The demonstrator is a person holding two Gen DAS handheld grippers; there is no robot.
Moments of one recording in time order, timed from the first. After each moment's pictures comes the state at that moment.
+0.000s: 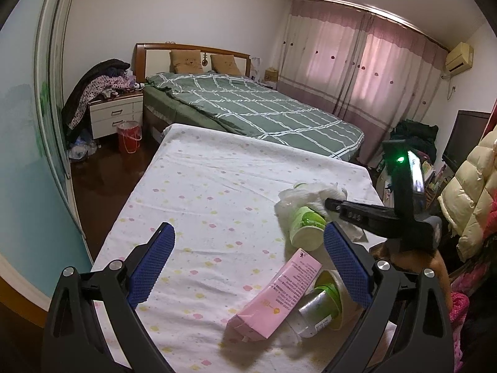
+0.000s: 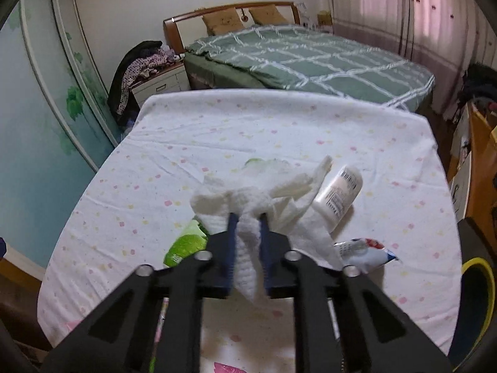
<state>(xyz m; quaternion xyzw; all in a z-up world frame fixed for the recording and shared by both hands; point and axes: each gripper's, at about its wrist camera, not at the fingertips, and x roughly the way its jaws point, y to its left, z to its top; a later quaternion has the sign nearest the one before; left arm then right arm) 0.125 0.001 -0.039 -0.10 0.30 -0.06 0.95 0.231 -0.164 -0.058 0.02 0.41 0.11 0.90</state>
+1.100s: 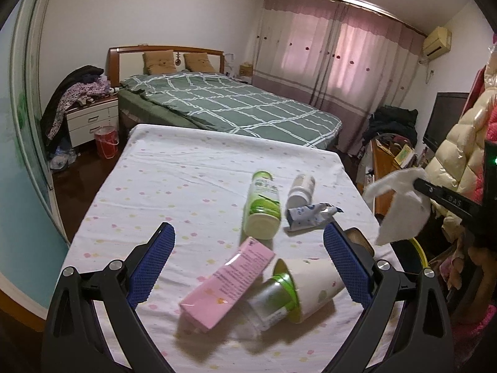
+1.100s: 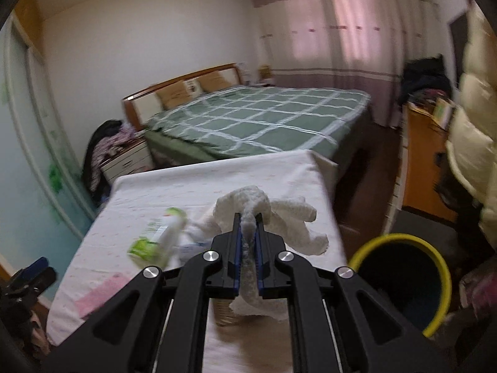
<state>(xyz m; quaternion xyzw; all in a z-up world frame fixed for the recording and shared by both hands) 0.114 -0.057 -0.038 -0.07 0.31 -0.11 0.94 0.096 -0.335 0.013 0.11 0.28 -0.02 0.95</state>
